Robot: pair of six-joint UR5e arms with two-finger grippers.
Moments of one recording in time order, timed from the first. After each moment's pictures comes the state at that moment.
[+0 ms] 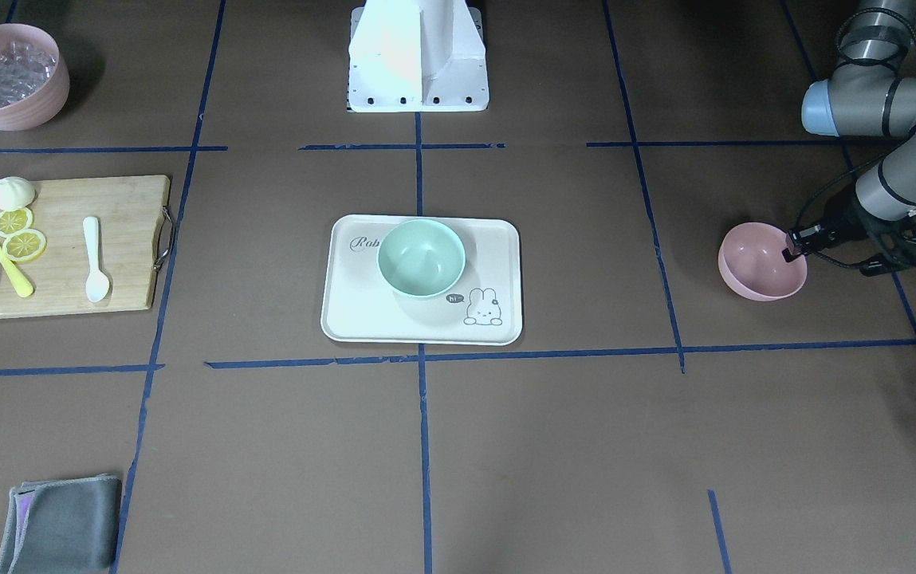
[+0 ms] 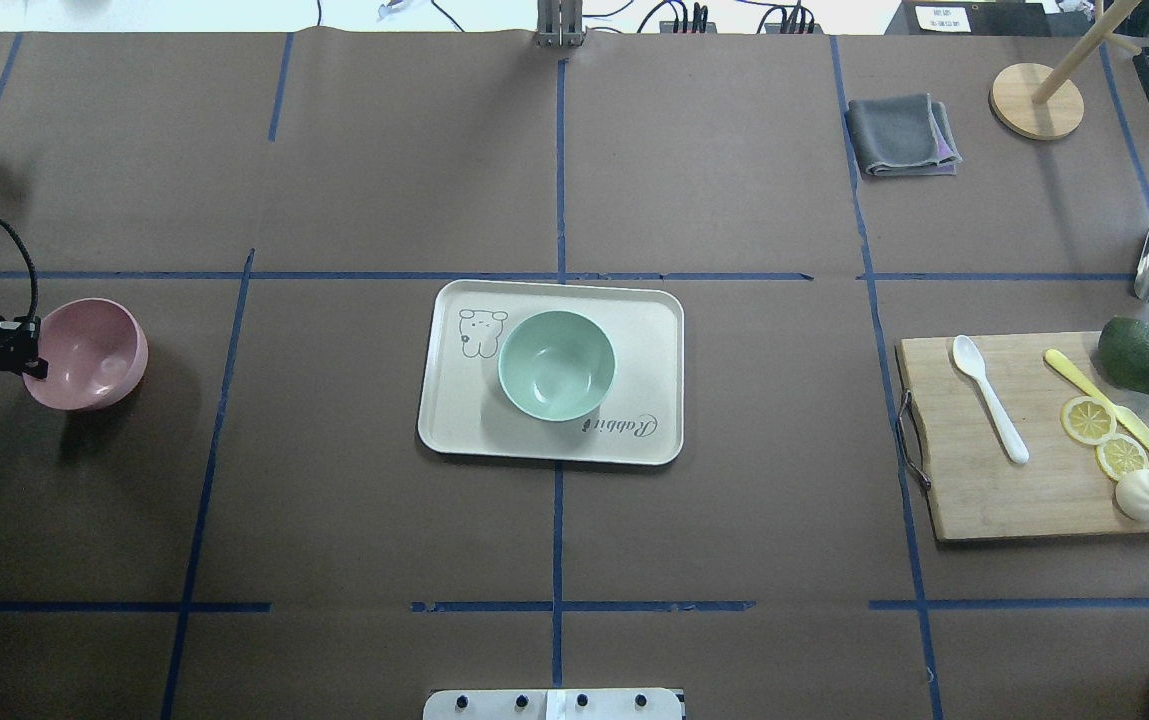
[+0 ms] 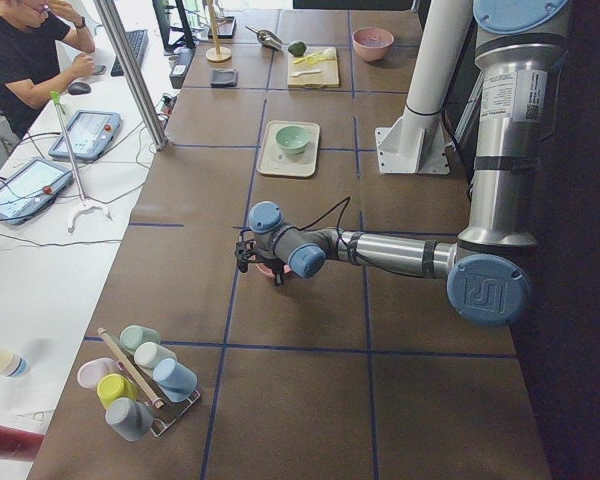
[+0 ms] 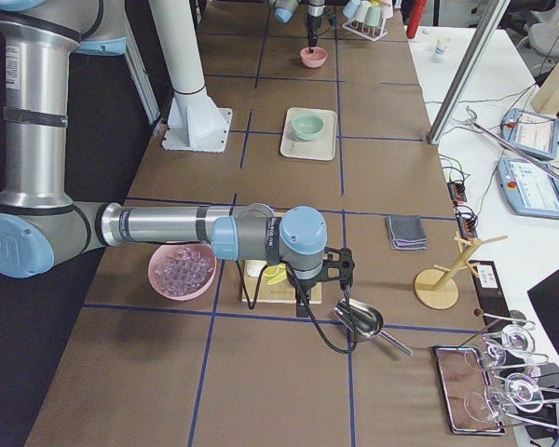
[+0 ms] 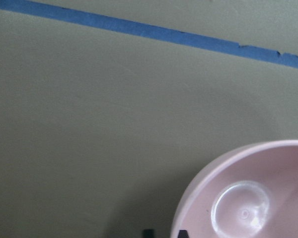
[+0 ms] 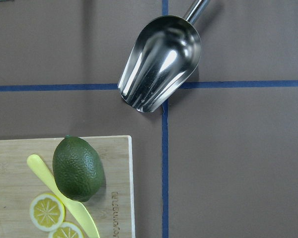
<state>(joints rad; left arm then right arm) -1.02 -1.58 -1.57 -2.07 -2.30 -0.91 1.62 -1.69 1.75 -1.59 2.41 0.01</state>
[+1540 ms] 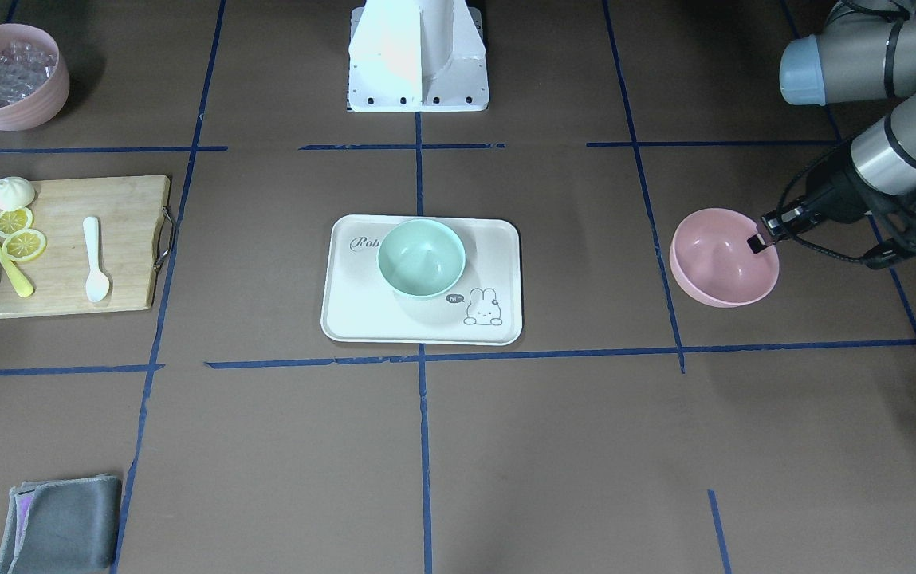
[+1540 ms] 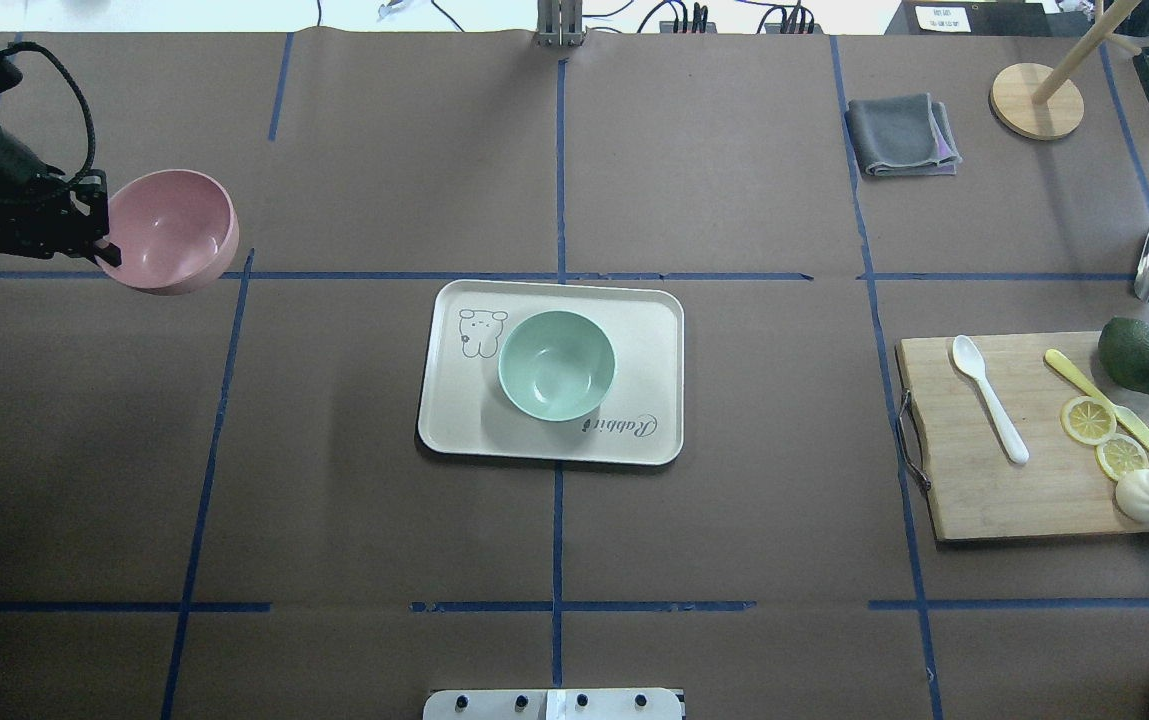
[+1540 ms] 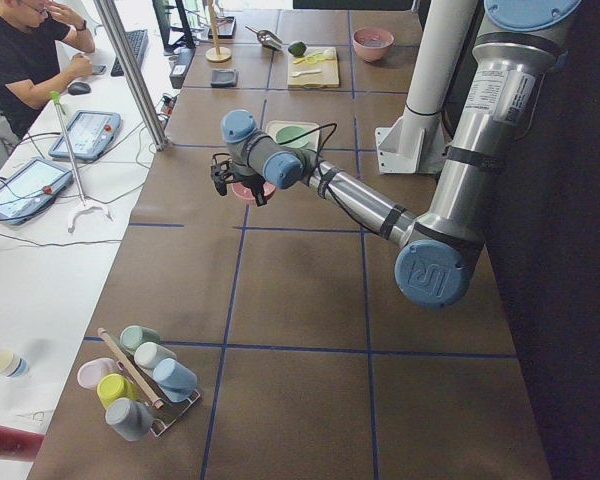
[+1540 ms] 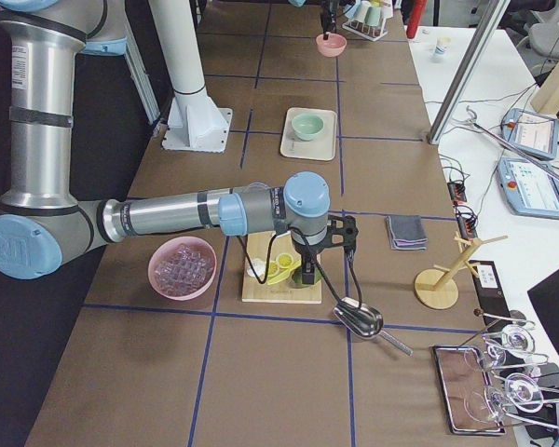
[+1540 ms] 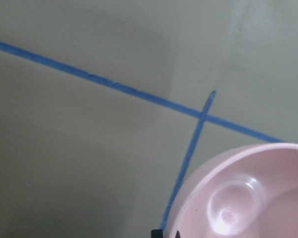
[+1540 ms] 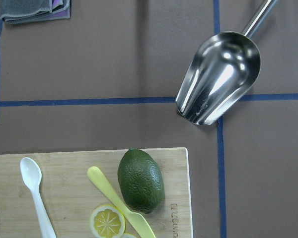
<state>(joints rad) -1.09 -1.84 -1.82 -1.64 -2.41 -1.10 1.51 -1.69 1.87 -1.53 2.42 0.22</state>
